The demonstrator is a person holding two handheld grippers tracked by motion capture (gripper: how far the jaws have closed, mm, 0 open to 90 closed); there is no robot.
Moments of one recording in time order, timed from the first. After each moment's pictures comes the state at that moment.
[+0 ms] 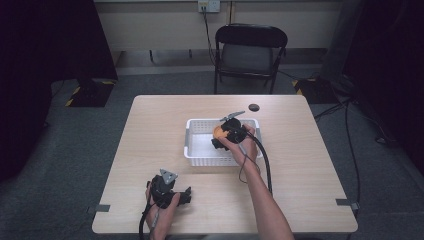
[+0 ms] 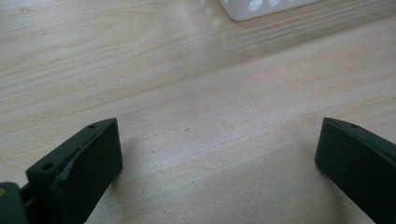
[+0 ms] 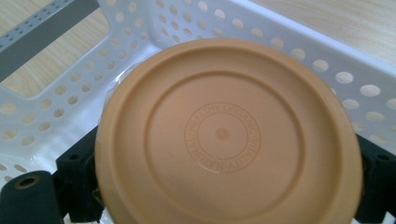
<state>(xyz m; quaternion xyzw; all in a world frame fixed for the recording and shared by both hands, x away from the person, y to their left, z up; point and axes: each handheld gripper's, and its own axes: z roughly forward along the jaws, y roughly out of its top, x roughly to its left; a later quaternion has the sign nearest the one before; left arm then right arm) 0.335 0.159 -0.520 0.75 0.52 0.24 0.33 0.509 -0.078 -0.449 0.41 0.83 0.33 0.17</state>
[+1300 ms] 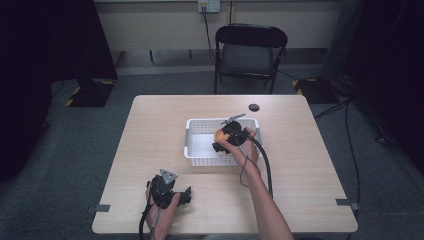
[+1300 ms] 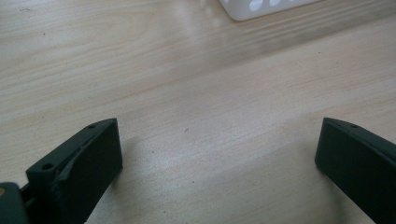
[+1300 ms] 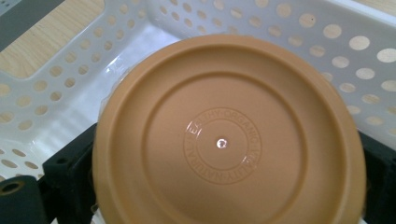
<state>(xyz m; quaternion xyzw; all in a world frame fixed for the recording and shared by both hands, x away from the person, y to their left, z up) 0.335 0.159 -0.520 0.75 0.52 0.24 0.32 0.505 -0.082 -0.458 0.42 0.83 0.32 0.16</state>
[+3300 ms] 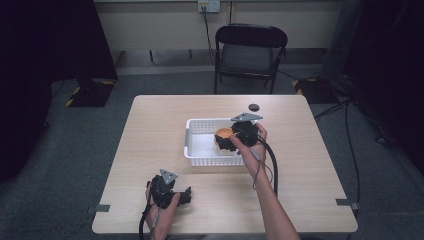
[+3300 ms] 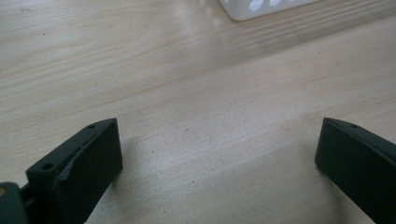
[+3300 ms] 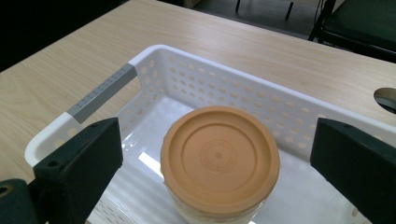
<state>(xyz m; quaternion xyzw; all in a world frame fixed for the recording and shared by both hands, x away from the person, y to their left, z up) 0.335 0.159 -0.520 0.75 0.52 0.24 0.33 0.459 -0.104 -0.412 0.42 0.76 0.44 0.22</state>
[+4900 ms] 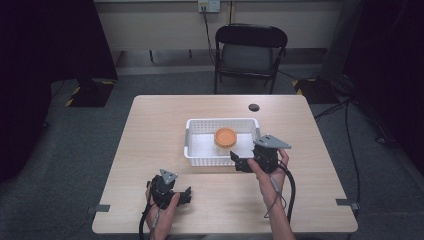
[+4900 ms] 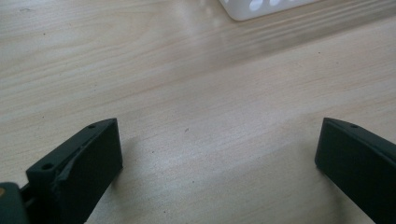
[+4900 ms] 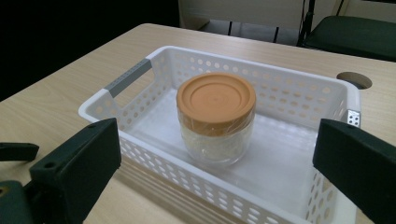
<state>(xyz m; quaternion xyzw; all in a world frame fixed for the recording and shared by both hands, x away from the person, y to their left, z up) 0.335 0.159 -0.520 0.75 0.52 0.24 0.33 0.378 -0.147 -0.419 0.43 0.72 0.49 0.25</state>
